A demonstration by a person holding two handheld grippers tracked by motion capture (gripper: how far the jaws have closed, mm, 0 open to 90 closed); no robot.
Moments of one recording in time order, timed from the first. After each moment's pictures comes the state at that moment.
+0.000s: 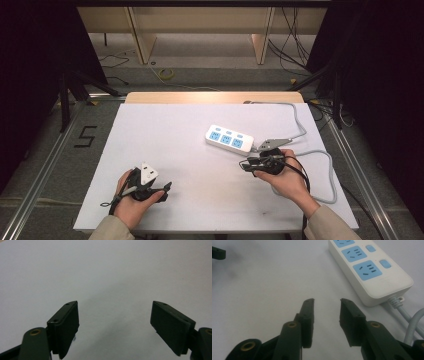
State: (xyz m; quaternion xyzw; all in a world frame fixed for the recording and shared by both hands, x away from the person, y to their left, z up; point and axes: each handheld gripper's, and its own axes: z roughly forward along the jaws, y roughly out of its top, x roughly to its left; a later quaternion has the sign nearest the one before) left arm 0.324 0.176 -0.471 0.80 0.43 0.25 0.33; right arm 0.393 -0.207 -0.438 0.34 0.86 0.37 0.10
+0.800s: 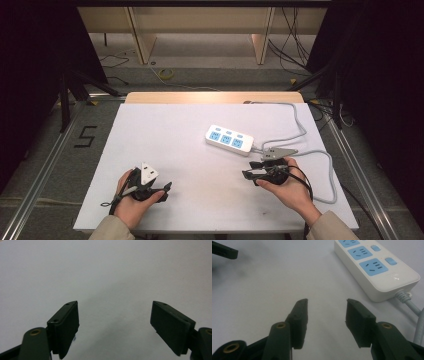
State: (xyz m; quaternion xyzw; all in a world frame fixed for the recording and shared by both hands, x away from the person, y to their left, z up) left arm 0.325 0.176 -0.472 0.80 0.43 0.25 0.33; right arm 0.374 -0.216 -0.451 0.33 0.84 0.41 0.11
